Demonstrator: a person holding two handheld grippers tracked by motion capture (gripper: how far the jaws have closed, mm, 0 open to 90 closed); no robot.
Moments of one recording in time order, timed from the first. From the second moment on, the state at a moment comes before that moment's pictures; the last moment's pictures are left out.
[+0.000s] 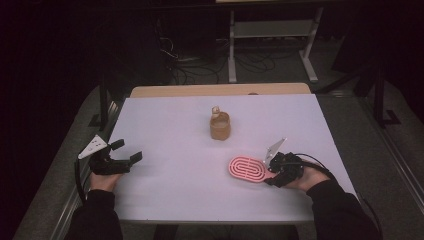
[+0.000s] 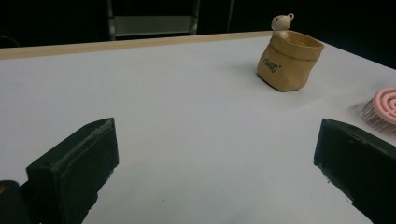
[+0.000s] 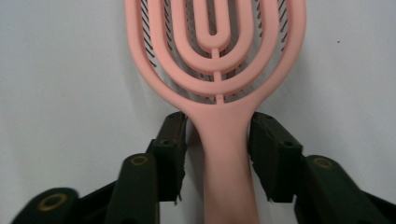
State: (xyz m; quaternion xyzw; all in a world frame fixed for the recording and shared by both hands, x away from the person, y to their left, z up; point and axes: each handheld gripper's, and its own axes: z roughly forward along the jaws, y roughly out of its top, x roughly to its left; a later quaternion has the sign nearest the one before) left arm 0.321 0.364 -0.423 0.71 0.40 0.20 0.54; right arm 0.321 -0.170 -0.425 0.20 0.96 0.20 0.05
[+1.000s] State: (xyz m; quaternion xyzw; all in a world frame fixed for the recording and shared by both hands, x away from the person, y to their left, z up) left arm 0.322 0.364 -0.424 0.71 0.40 0.20 0.54; right arm 0.321 -0.166 -0.408 0.20 0.95 0.24 0.06
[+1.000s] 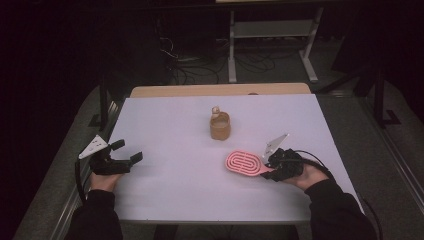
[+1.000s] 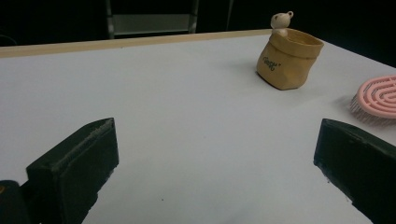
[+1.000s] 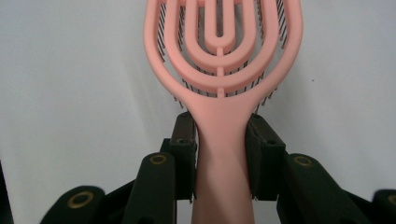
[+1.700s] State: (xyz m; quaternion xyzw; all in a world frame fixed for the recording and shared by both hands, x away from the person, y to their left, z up) left arm 0.321 0.362 -0.423 0.72 0.40 0.20 0.54; right arm 0.324 -0.153 -0.372 0.19 0.94 0.28 0.09
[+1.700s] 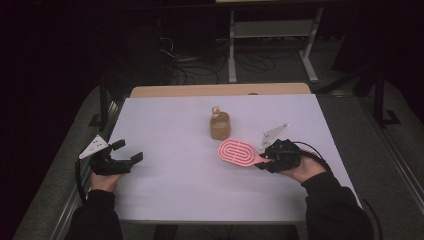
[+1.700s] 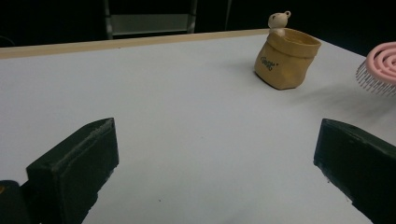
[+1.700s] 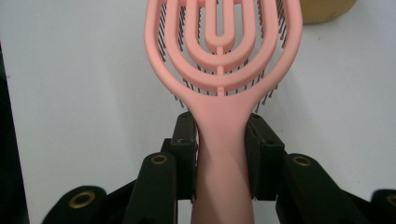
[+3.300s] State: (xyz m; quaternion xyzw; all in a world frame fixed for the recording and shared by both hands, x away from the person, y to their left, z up) left arm 0.317 0.326 -0.390 0.71 0.34 0.12 0.61; right arm 0.342 -0.106 -0.311 0.13 0.92 0.34 0.14
